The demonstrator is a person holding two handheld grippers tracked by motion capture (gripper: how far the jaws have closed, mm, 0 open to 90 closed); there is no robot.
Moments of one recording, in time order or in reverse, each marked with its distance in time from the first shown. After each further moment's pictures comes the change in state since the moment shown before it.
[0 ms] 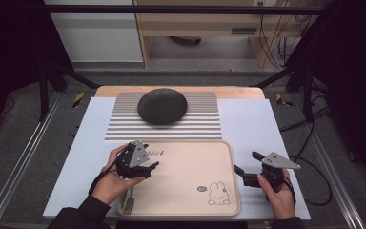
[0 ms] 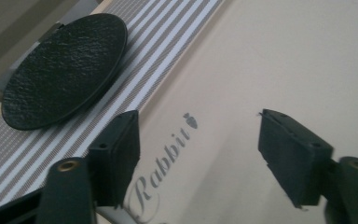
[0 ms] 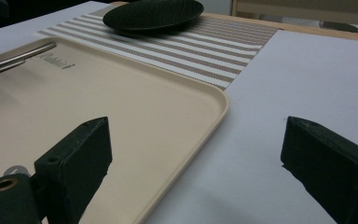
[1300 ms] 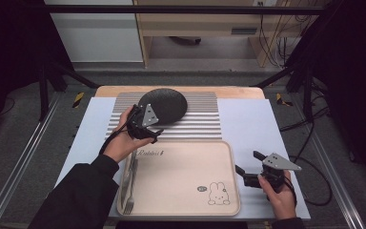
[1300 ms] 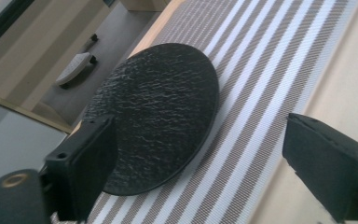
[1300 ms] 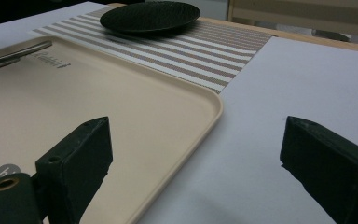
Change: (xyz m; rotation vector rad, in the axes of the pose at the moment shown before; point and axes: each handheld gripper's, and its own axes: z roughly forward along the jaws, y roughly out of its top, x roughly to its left) left arm 0.085 0.047 0.054 0.020 0.099 0.073; right arm 0.000 -0.001 -0.002 -0.011 -0.019 -0.029
